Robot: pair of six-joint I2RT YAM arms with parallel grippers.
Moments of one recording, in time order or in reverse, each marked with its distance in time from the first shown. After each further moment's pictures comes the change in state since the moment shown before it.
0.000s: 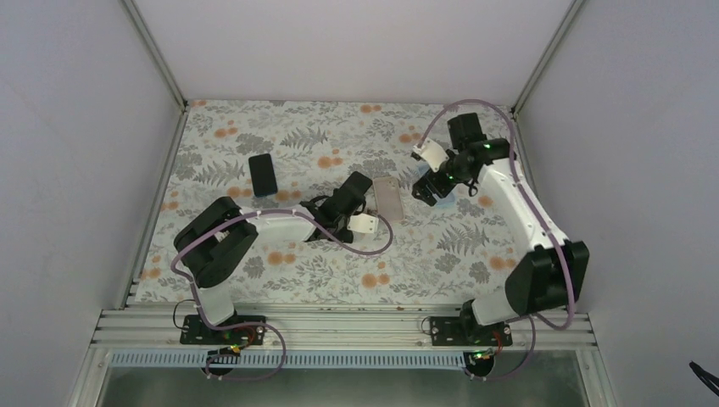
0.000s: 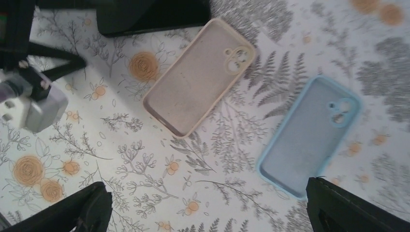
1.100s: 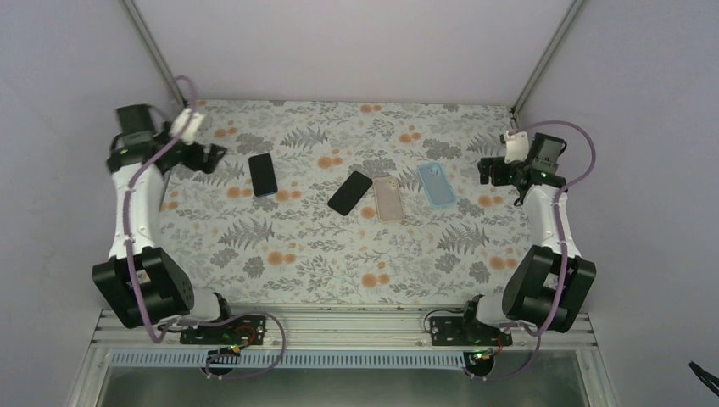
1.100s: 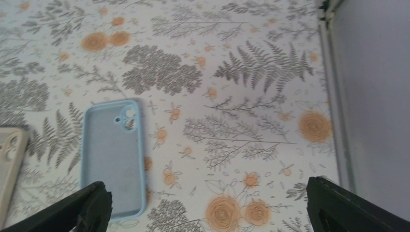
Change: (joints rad) left arm 1.108 -0.387 0.396 -0.733 0.862 -0.317; right arm -0.547 -0.119 -0.302 0.590 -0.050 0.249
